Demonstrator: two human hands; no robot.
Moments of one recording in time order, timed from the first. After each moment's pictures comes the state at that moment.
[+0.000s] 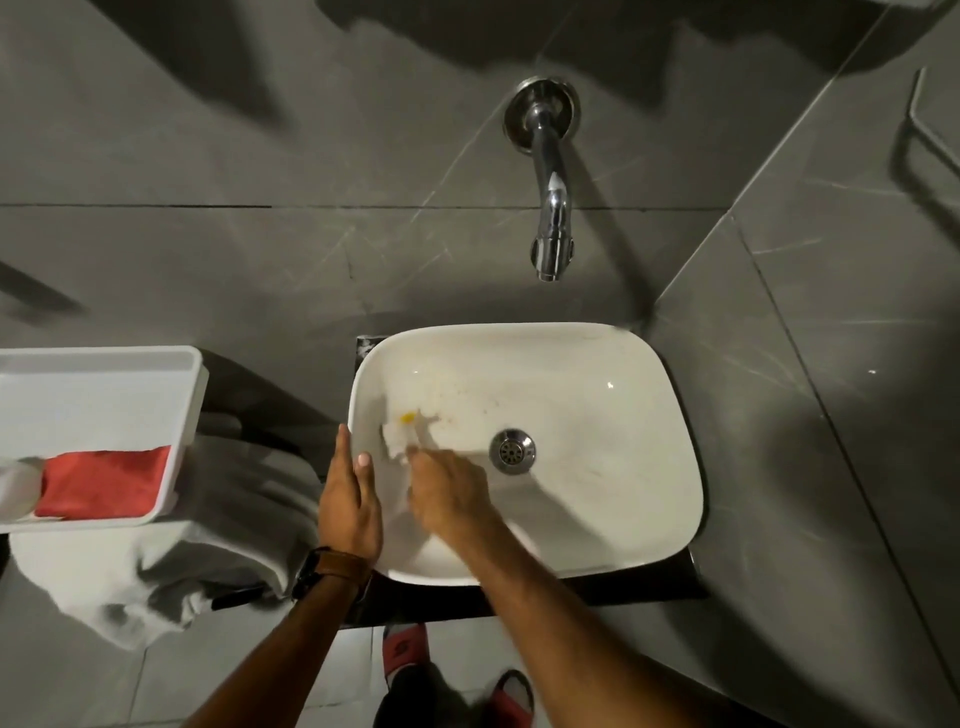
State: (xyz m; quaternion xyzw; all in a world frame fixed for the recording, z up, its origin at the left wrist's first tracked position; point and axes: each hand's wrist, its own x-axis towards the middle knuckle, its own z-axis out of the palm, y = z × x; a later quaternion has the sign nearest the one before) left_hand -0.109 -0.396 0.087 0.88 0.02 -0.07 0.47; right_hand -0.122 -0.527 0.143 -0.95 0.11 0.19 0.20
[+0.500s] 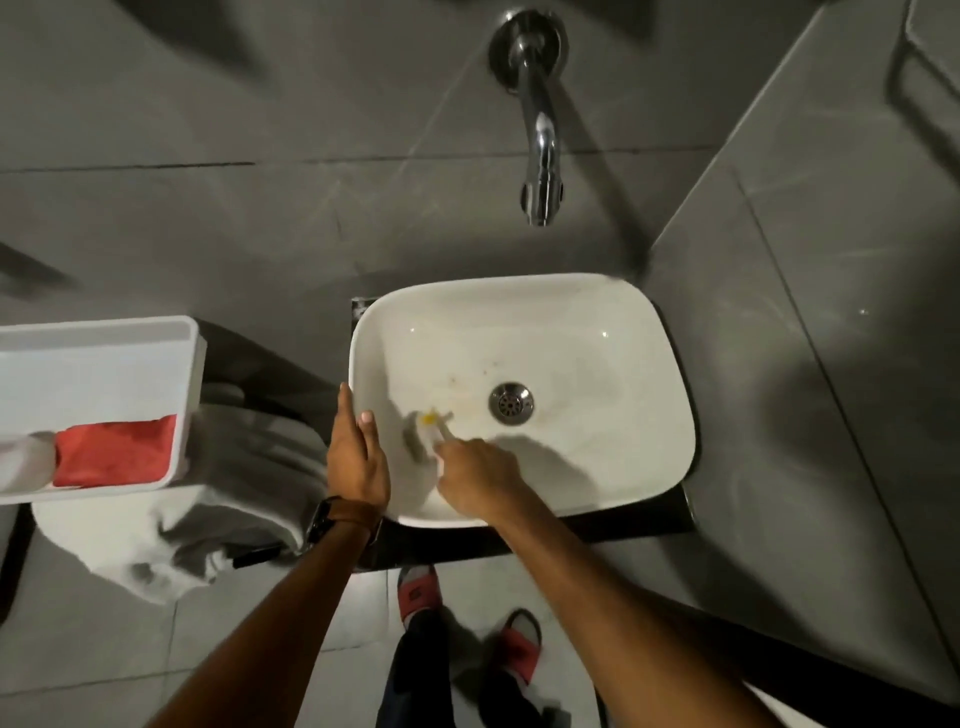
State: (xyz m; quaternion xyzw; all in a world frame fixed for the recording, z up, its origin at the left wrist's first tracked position) left_hand -0.108 -0.393 0.093 0.88 0.01 -0.06 0.47; right_hand -0.163 -0.540 0.147 -0.94 0.12 0.28 0.17
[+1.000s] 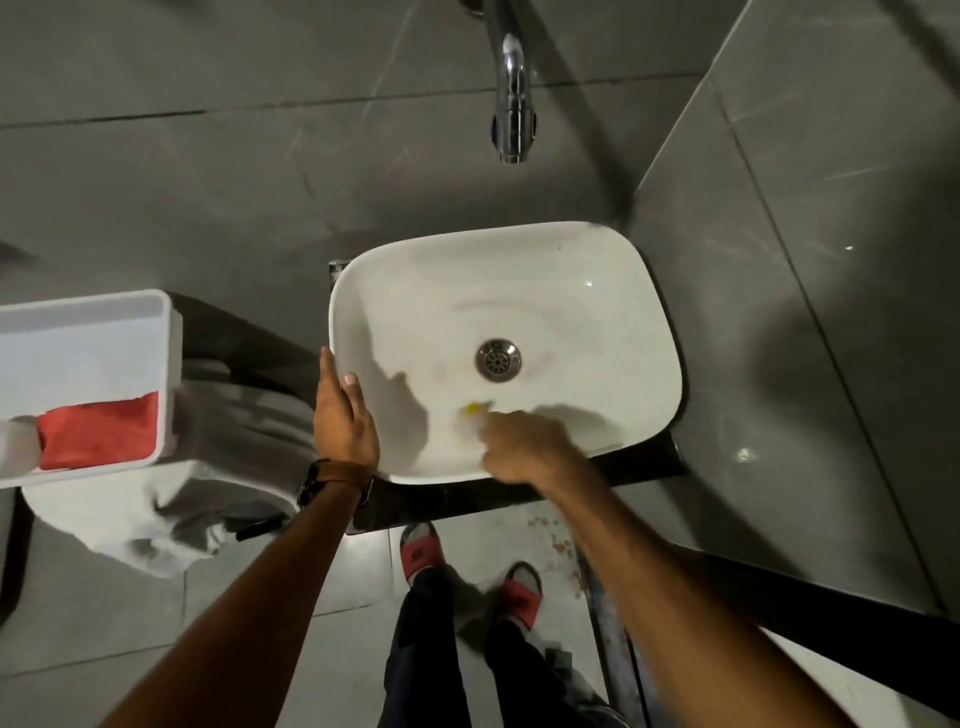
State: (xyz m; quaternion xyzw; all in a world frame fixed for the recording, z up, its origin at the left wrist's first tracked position) left_hand -0.107 -0.392 0.085 0.88 0.00 -0.04 0.46; right_hand -0.201 -0.580 0.145 -0.91 0.14 0.36 0.15
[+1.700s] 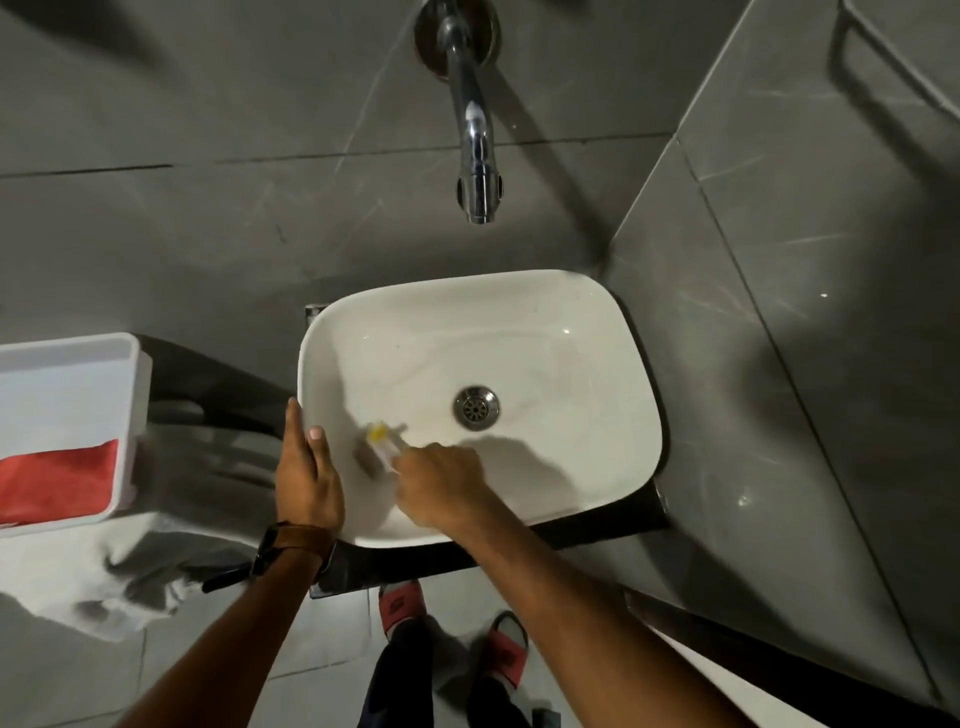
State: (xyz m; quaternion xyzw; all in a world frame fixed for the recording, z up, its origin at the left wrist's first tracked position) left_hand -0.107 -0.392 0.077 0.88 0.01 -0.04 0.47; right_hand -0.159 -0.548 0.146 -0.95 0.09 0.24 0.15
